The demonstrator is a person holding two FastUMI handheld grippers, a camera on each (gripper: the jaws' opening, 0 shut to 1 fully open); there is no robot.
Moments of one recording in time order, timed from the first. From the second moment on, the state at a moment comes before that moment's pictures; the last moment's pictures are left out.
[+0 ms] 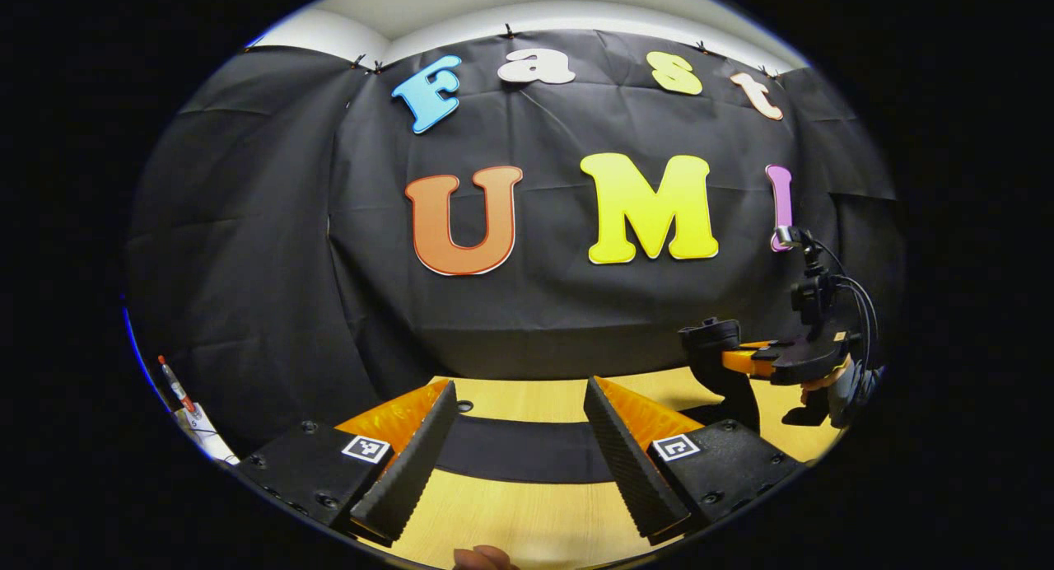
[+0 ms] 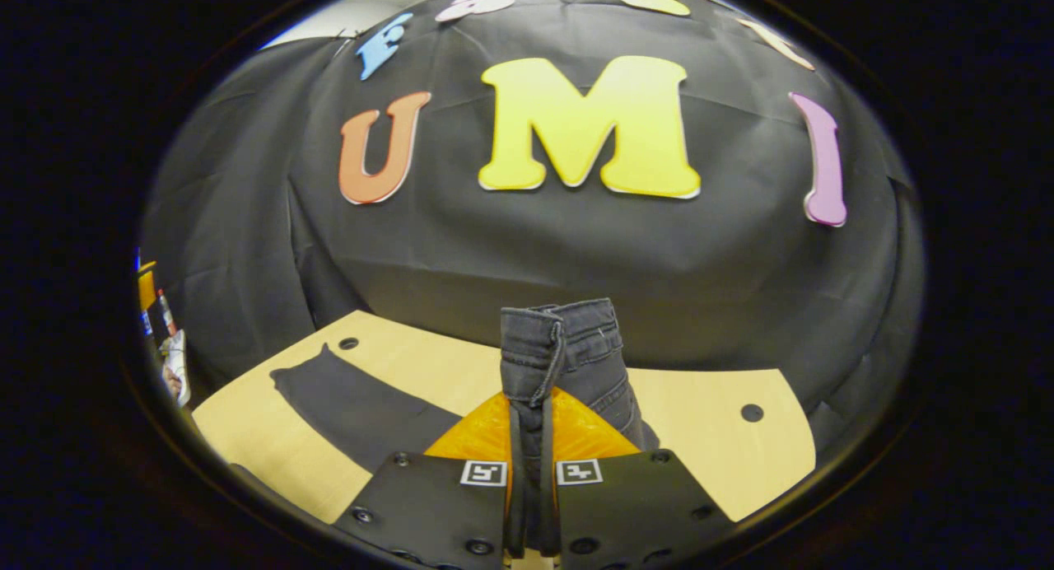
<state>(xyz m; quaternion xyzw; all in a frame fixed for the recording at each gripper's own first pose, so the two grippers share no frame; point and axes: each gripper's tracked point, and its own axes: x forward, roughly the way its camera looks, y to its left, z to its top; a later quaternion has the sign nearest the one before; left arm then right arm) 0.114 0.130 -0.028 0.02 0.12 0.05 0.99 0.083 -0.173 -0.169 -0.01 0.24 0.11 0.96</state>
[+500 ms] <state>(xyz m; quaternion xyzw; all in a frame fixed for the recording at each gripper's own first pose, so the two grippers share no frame) 0.110 0.165 -0.030 0.01 0.13 0.08 0.99 0.072 -0.182 -0.177 -0.05 0.32 0.19 0.93</state>
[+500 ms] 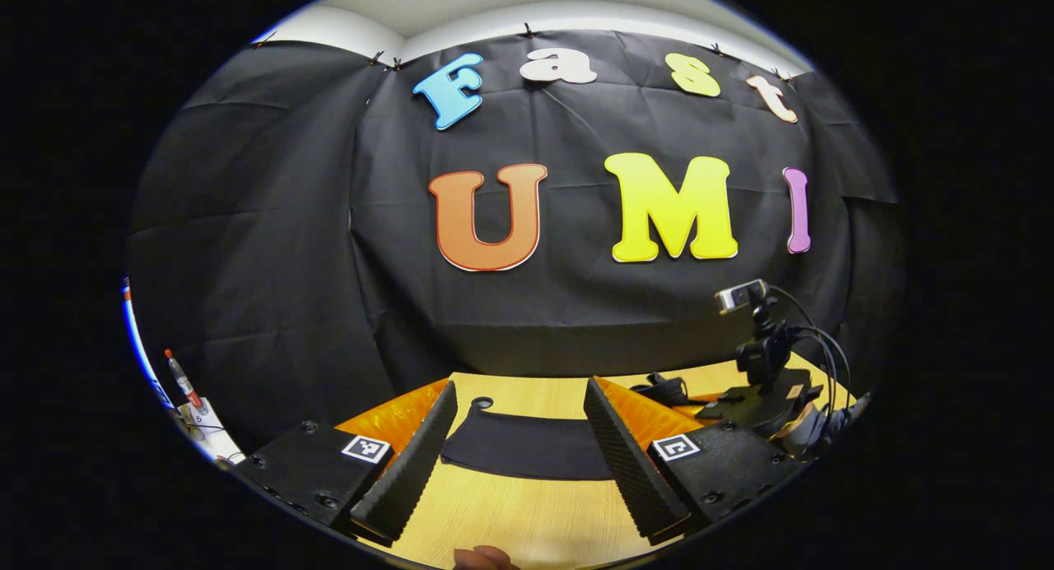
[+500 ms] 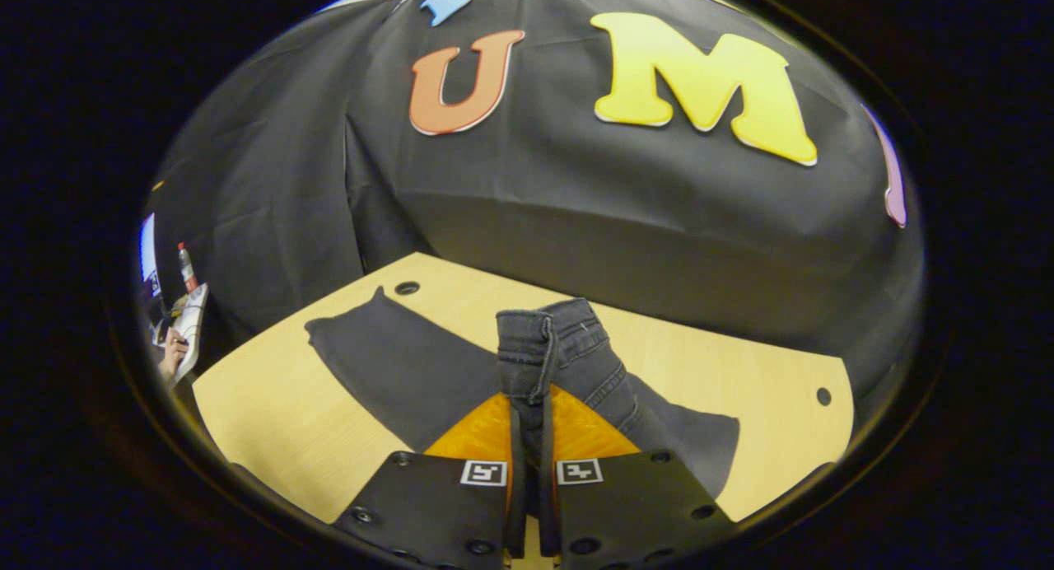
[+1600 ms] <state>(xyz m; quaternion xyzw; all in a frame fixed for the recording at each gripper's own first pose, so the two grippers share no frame) 0.109 0.210 -0.033 -0.01 0.13 0.12 0.98 0.051 -0.153 -0.214 -0.03 0.38 0.25 0.89</state>
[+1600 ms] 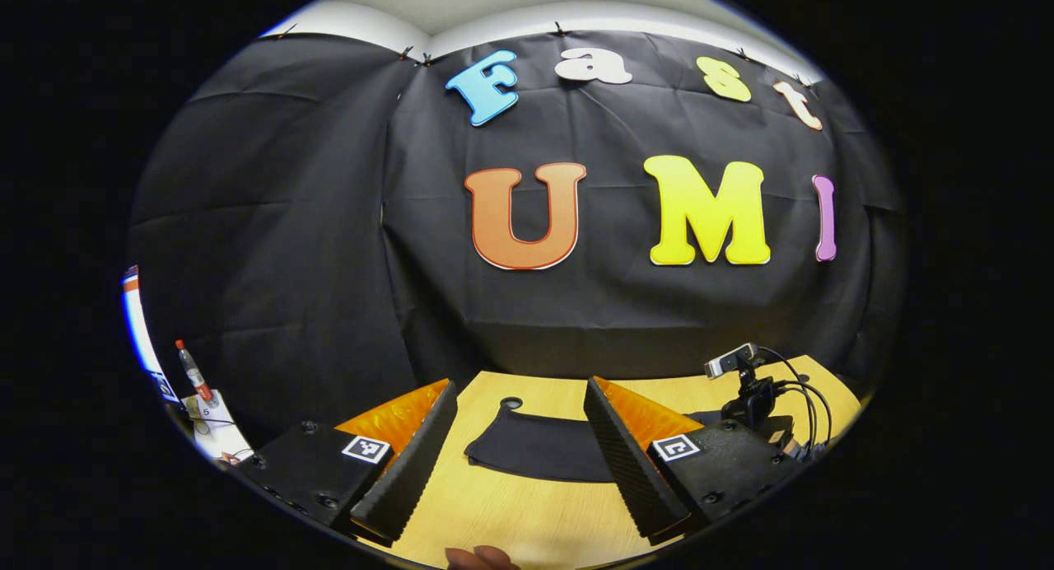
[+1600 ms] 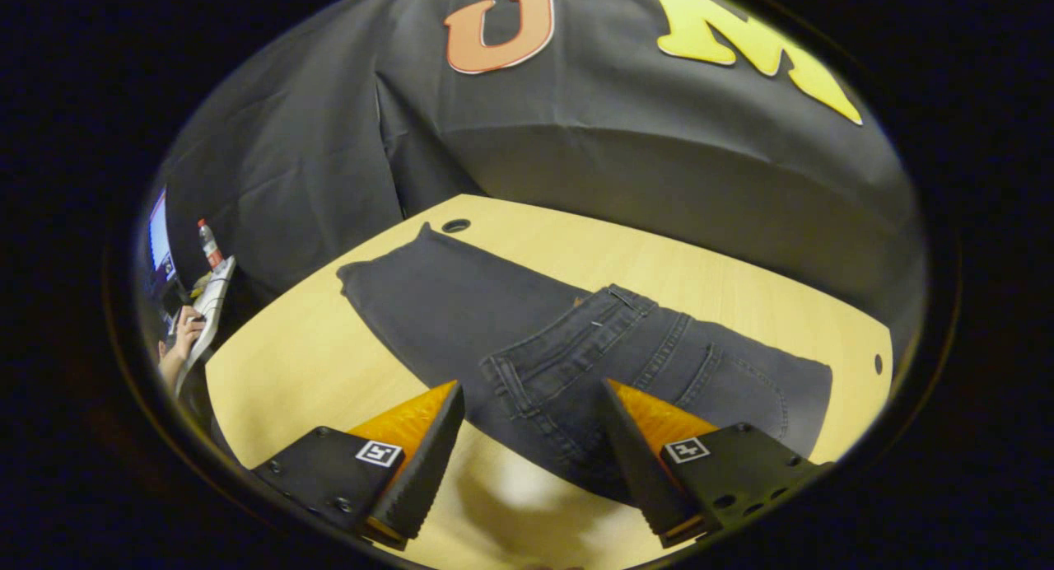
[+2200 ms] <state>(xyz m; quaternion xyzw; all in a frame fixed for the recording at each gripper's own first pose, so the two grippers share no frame) 0.137 0.223 -0.112 -0.17 0.18 0.11 0.96 0.093 -0.188 -0.042 0.02 0.18 0.20 0.96</state>
